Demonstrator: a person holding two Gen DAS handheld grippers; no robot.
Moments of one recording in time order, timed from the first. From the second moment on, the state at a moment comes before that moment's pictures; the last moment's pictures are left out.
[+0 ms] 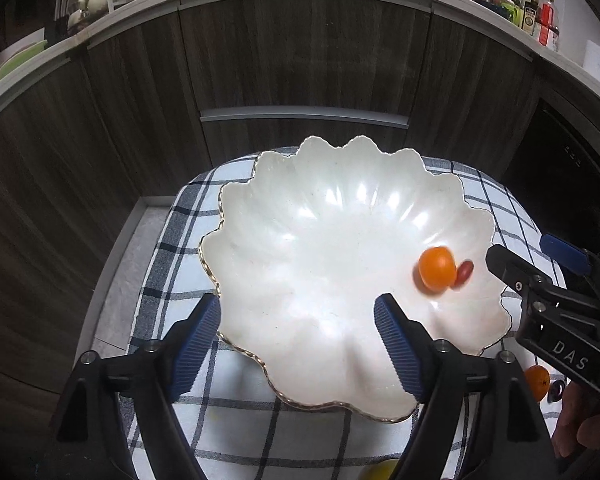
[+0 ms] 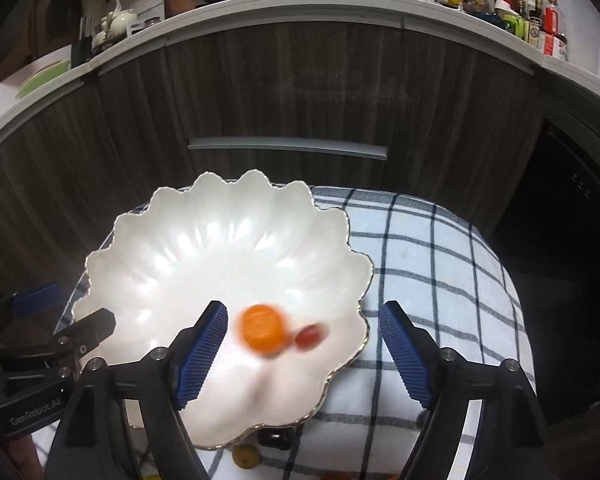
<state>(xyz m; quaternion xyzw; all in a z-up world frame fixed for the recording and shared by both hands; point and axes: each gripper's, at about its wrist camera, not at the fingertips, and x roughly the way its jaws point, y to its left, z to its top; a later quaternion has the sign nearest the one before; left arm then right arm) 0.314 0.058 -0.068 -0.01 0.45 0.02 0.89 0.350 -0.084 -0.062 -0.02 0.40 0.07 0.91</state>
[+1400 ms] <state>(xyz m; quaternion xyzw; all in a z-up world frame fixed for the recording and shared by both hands) 0.265 0.027 -0.036 0.00 0.41 0.00 0.91 0.292 -0.125 -0.035 0.00 0.38 0.03 0.93</state>
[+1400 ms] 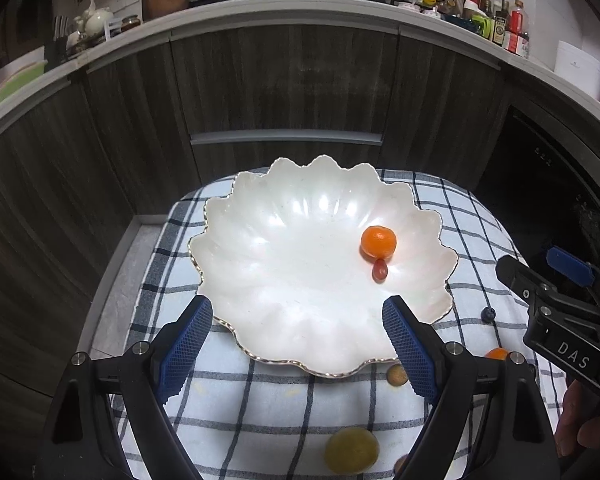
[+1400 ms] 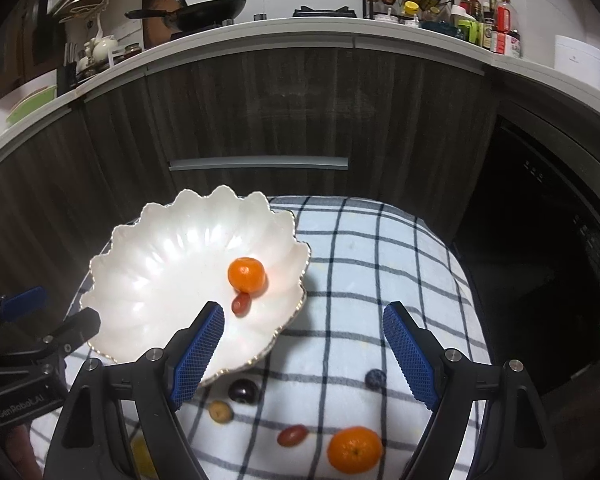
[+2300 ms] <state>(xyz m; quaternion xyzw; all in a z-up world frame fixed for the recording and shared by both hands) 0.212 0.005 -0.061 0.02 0.40 -0.02 0.91 0.235 -0.154 -0.057 0.00 0.39 0.00 0.92</state>
